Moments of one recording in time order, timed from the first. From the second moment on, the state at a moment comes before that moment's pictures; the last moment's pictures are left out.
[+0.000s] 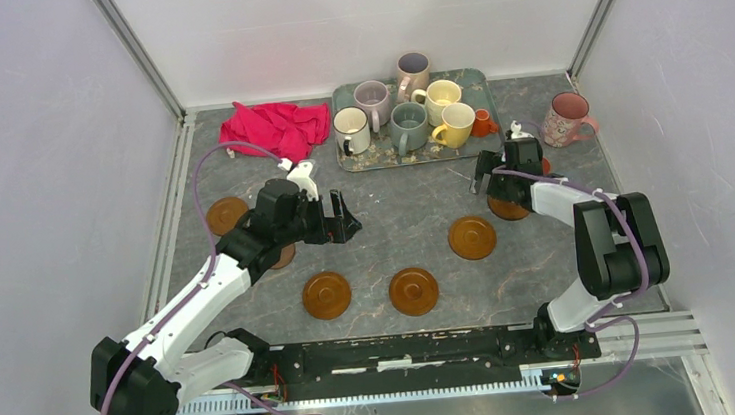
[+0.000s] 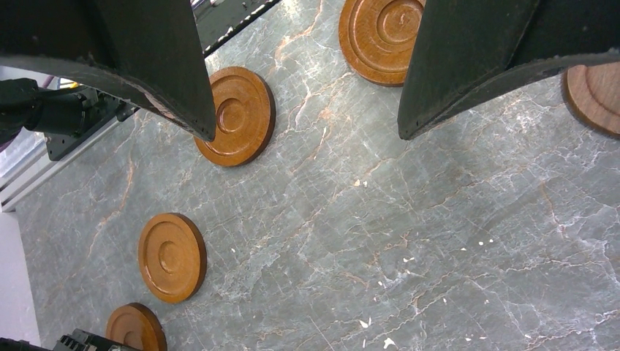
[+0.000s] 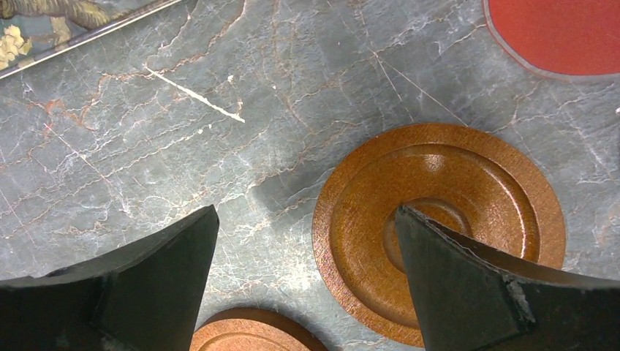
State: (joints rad) left arm -0.56 1.05 0.78 -0.33 0.16 -0.45; right arm 0.09 1.58 0.77 -0.01 0.00 0.38
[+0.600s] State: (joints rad) left arm -0.56 1.05 0.78 -0.33 0.16 -0.45; right arm 0.10 1.57 0.88 -0.16 0.05 0.36
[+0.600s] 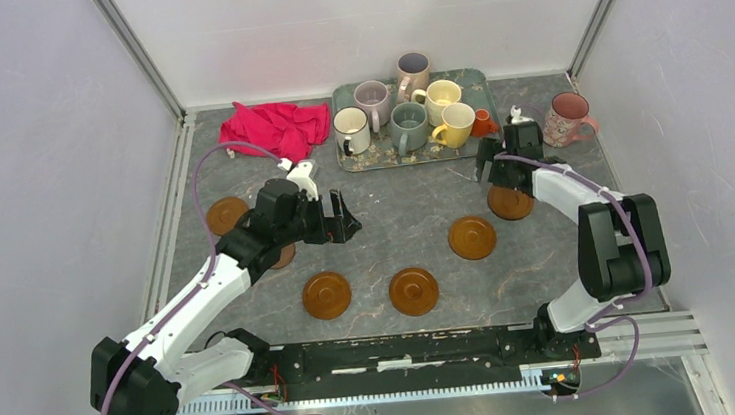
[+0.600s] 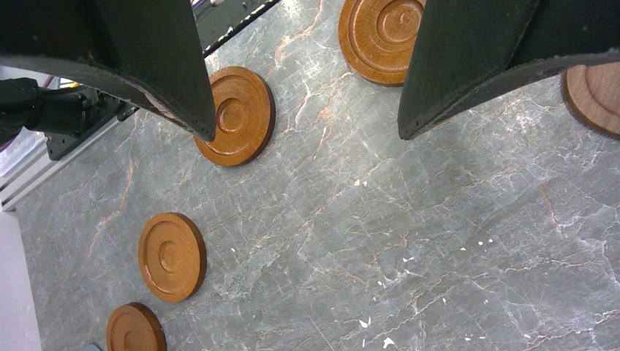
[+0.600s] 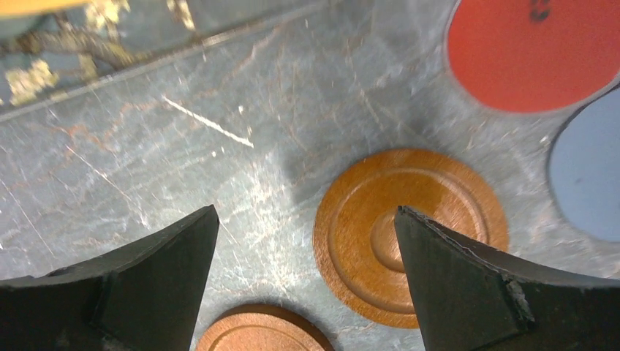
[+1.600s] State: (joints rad) left arm -0.56 1.05 0.78 -0.33 0.17 -0.45; right arm -0.13 1.86 1.18 -0.10 0.22 0.18
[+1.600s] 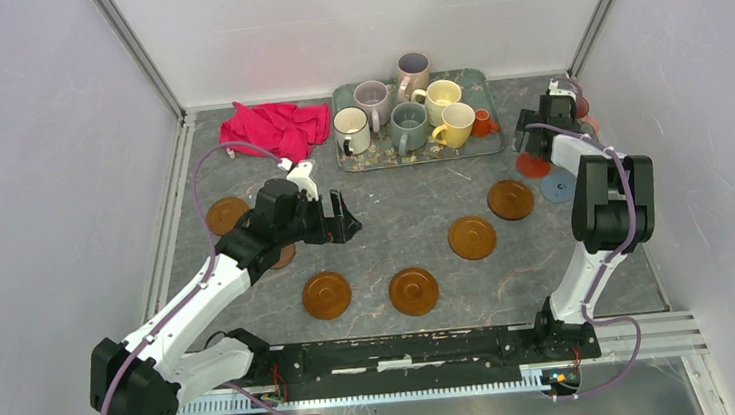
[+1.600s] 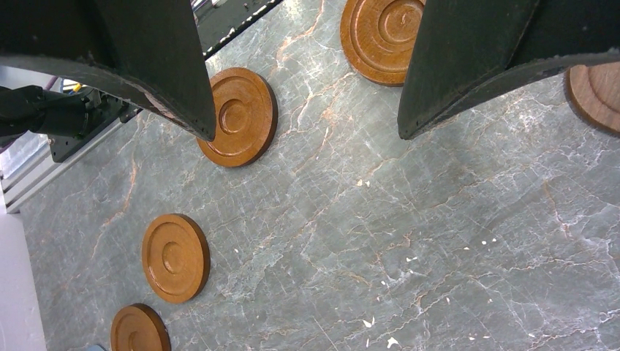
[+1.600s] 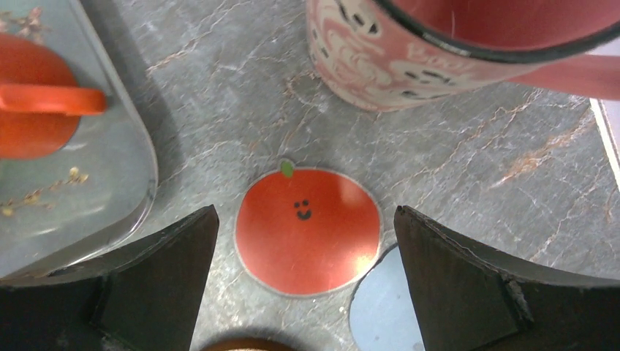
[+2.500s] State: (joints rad) left arm -0.56 1.05 0.78 -0.33 0.18 -0.45; right arm -0.15 1.94 1.19 -0.09 0.14 0.15
